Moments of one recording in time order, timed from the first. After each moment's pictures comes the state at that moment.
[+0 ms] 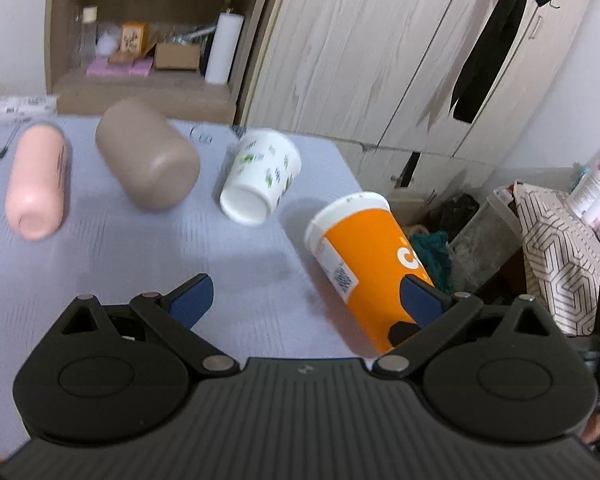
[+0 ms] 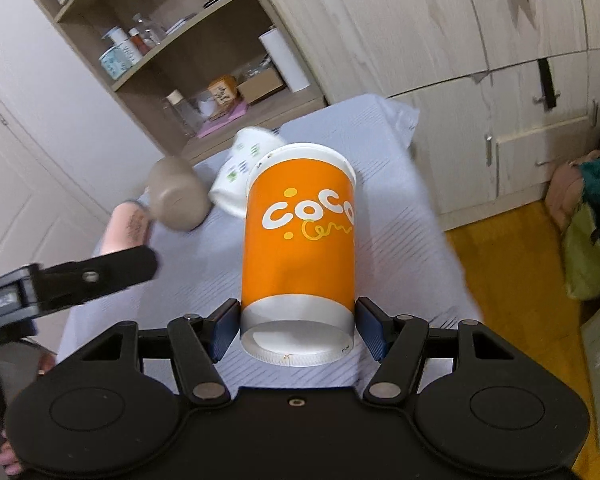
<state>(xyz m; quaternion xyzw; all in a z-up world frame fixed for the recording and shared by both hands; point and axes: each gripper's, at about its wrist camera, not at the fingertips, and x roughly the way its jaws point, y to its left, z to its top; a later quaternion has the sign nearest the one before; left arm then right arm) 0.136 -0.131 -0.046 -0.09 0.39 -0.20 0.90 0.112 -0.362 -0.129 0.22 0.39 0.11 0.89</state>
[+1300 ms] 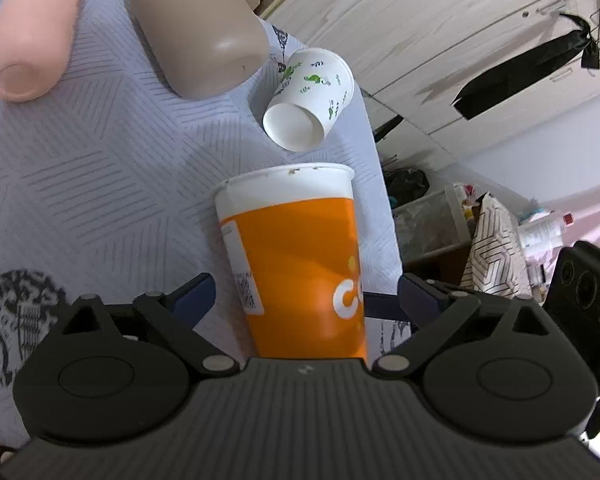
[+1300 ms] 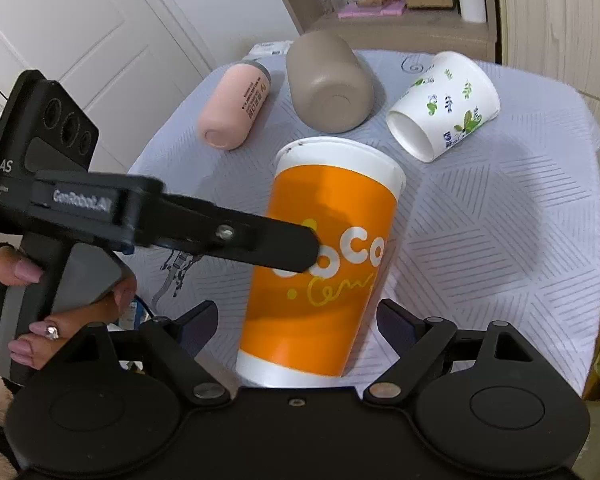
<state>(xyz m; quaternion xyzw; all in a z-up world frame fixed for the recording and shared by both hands) 0.197 -0.064 -0.105 -0.25 0.52 -0.26 0.77 0.182 -0.273 -0.113 0.05 0.51 0.30 0.81</state>
